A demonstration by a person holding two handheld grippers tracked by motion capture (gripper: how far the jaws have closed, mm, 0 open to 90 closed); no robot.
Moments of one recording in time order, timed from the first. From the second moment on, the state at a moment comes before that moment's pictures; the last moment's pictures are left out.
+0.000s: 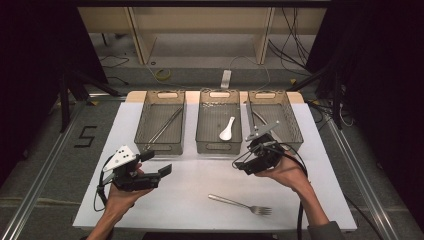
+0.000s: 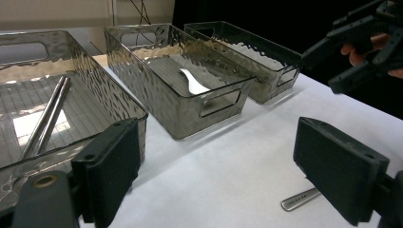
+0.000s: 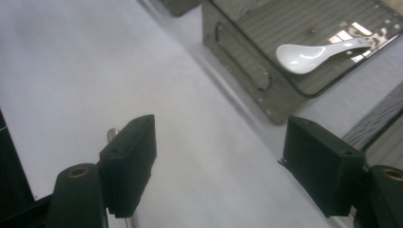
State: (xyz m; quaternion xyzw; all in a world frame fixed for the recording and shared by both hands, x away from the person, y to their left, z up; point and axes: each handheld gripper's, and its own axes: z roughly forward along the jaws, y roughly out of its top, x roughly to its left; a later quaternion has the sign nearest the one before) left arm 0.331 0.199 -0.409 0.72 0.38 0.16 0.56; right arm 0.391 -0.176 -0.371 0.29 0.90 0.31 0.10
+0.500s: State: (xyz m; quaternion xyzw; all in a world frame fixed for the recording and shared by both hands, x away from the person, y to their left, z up) left arm 0.330 0.200 -0.409 0.72 0.38 0.16 0.56; right arm 0.369 -0.161 -0.382 0.26 0.92 0.26 0.09
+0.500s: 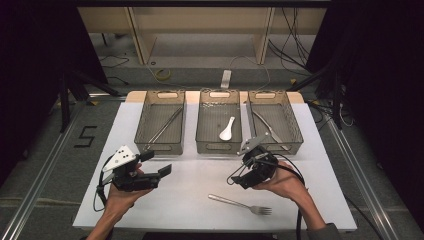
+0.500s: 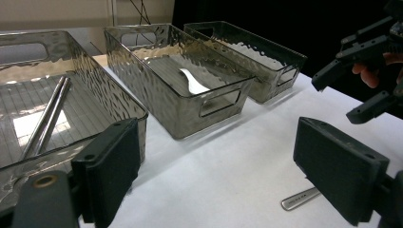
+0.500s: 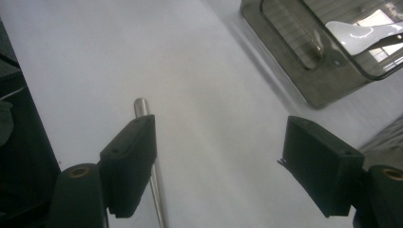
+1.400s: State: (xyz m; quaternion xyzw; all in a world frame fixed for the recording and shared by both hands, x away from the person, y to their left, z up) left arm 0.330 0.200 -0.409 0.72 0.38 0.17 0.56; right arm 0.352 -0.147 -0.422 0.24 0.95 0.18 0.05
